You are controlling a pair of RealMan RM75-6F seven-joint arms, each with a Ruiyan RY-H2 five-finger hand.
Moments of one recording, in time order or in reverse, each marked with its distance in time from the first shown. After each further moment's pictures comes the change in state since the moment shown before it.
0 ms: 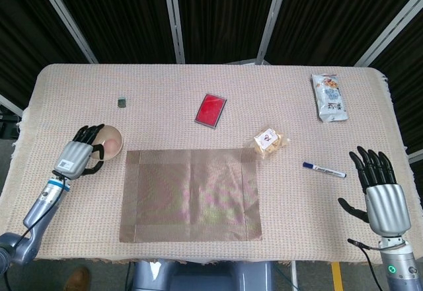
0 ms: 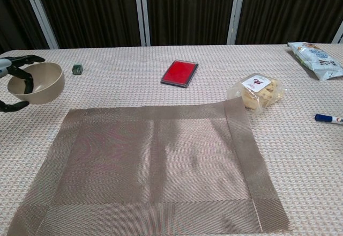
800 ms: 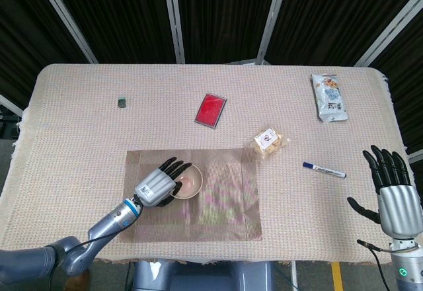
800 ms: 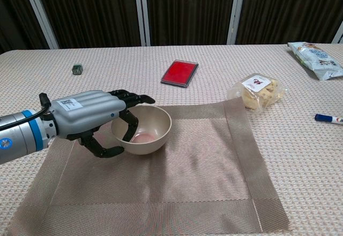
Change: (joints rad) left arm -0.166 -0.099 -0.001 -0.441 -0.006 -0.195 0.500; right arm -0.020 0.033 0.009 -0.001 0.017 0.030 0.055
